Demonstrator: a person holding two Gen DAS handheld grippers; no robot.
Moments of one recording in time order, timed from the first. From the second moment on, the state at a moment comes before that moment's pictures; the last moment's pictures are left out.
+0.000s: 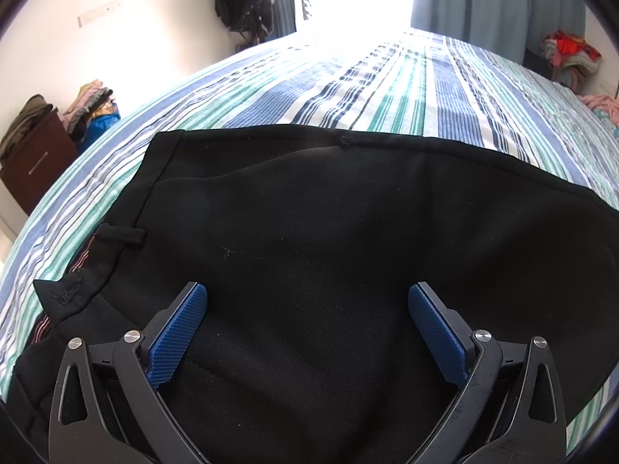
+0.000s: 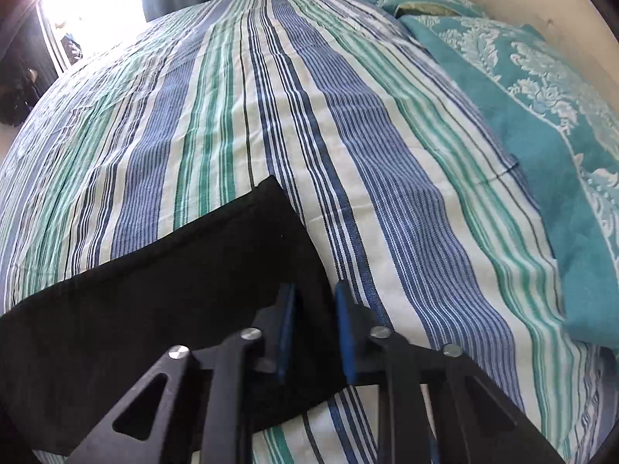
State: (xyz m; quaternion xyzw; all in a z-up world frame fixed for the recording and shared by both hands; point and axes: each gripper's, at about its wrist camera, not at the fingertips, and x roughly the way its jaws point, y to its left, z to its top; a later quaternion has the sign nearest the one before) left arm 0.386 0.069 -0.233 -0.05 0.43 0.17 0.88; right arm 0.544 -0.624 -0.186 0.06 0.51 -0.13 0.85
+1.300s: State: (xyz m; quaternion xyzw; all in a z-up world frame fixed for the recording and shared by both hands) left arm 0.251 0.035 -0.189 0.01 0.50 0.08 0.86; right arm 0.130 -0.509 -0.193 0.46 0.34 -0.06 0.82
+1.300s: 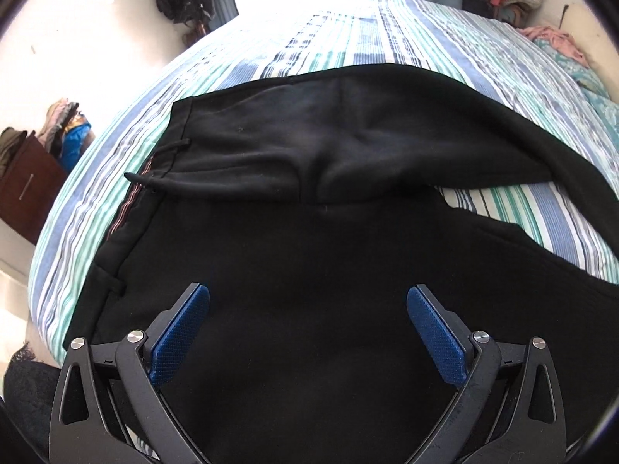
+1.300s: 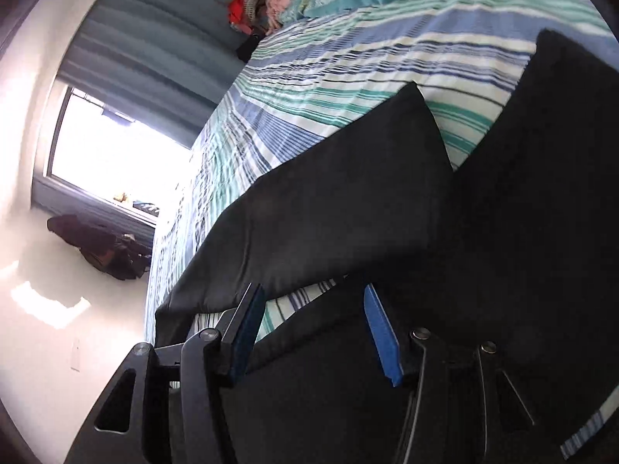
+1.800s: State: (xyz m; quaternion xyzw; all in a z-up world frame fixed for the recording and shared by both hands) left arm 0.342 0.047 -0.144 -0.14 0.53 -0.03 0.83; right arm 0.137 -0.526 -0.105 0.42 0.26 -0.08 0.86
